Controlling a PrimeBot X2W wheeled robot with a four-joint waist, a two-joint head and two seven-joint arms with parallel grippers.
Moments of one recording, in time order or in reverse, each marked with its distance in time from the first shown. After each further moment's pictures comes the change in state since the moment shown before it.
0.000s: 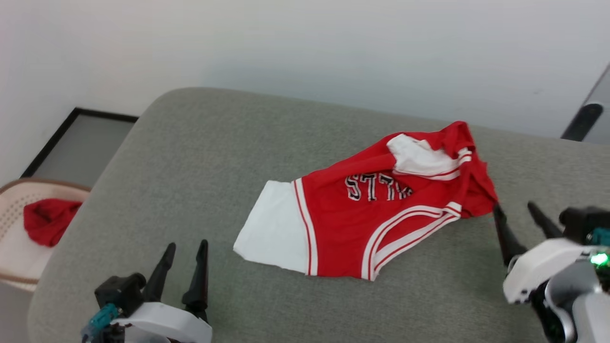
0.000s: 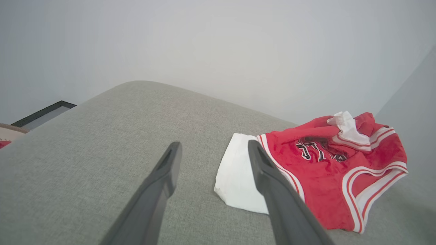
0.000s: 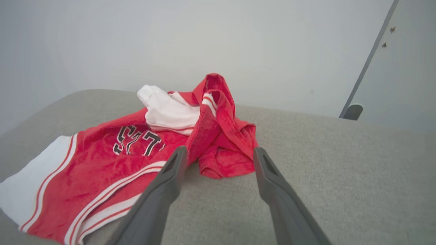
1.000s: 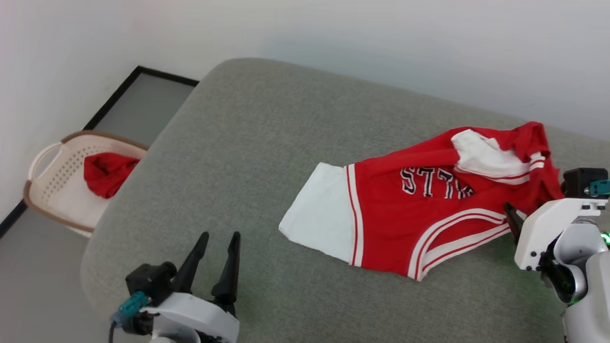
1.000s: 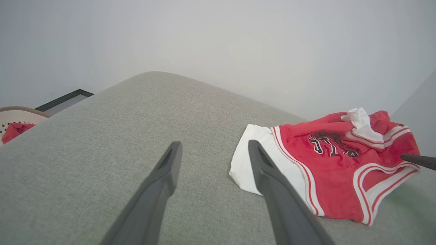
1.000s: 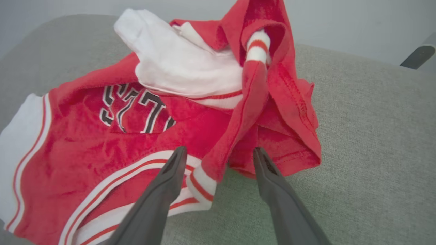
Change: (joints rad) left arm -0.038 -0.021 -0.083 -0.015 -0.009 -0.008 0.014; right arm -0.153 0.040 -0.123 0.119 -0.089 0.000 0.371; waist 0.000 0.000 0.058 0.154
